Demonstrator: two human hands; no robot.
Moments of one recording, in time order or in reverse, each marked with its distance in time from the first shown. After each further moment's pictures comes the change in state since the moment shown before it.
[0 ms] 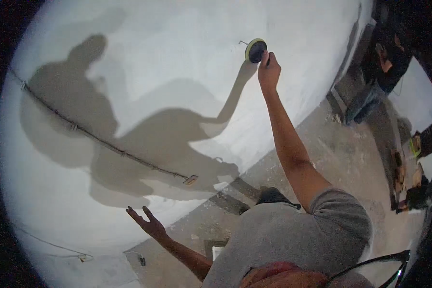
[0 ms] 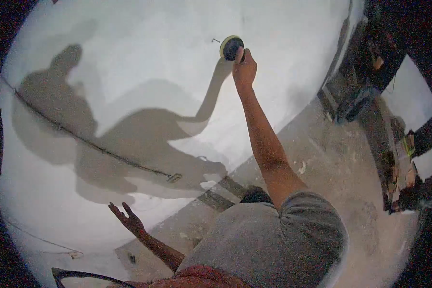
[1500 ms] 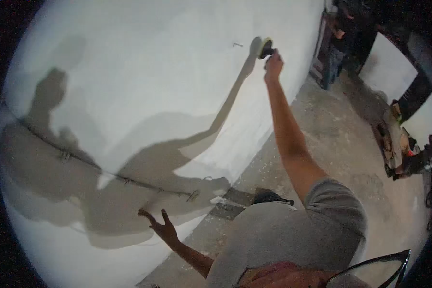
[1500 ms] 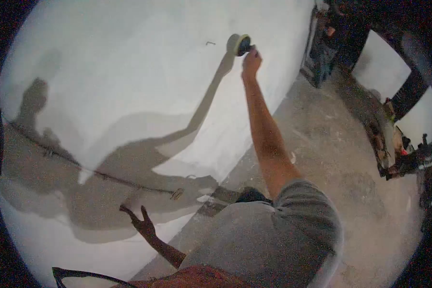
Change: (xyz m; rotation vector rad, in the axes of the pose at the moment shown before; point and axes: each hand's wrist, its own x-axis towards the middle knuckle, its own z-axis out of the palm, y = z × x) left_hand 0.051 -0.016 0.091 0.047 -0.383 0.104; right_hand 0.069 0.081 -0.001 0.653 0.176 0.397
